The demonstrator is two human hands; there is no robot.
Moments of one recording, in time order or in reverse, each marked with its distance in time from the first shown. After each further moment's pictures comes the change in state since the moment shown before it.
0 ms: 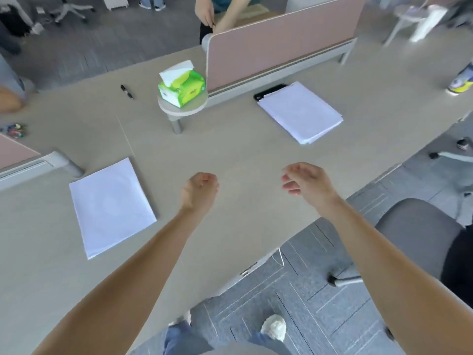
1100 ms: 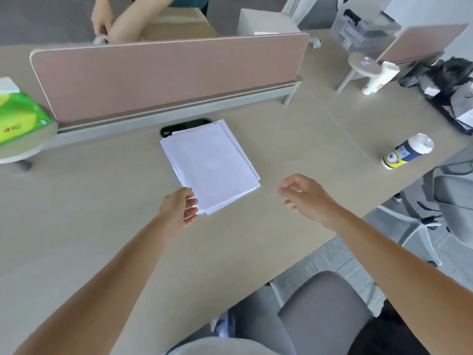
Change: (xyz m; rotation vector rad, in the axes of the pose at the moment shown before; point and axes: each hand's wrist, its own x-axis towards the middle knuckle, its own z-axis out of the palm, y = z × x) left_hand 0.183 0.137 0.361 -0.458 -0.071 -0.525; right_hand 0.303 -0.044 -0.339 -0.497 -0.098 0.090
